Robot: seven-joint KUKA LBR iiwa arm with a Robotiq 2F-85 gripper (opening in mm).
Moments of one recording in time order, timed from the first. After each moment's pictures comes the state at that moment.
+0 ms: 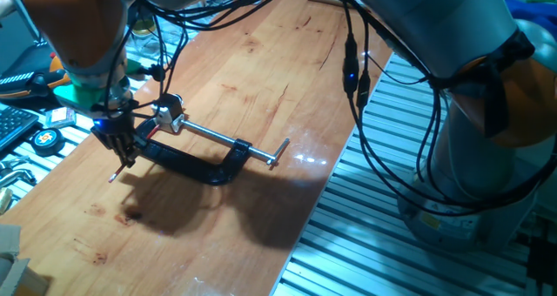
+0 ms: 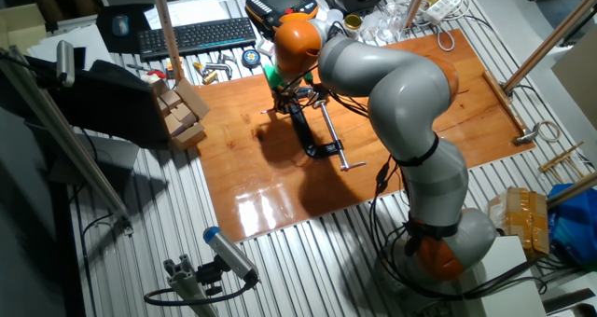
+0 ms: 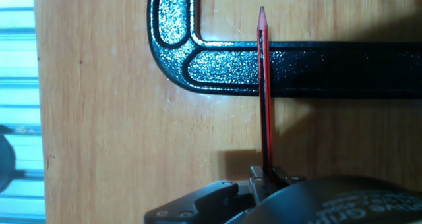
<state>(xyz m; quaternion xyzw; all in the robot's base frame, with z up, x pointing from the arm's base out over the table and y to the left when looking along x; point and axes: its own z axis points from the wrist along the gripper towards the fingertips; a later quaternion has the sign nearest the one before) 0.649 0.231 0.078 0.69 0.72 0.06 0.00</state>
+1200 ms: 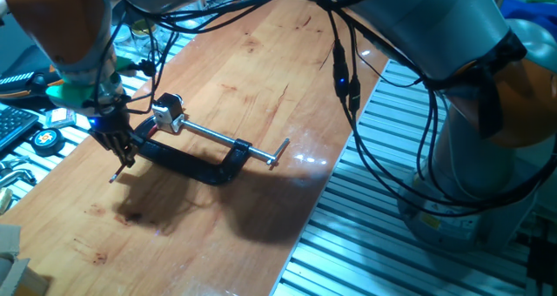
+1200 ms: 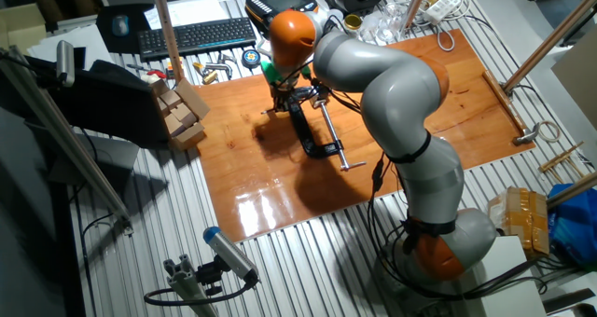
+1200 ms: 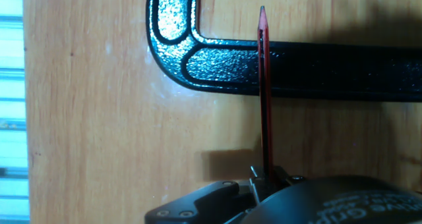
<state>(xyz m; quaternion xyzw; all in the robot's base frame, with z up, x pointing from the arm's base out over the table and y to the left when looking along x) 0.653 0.232 0.078 0.69 0.73 0.03 -0.03</state>
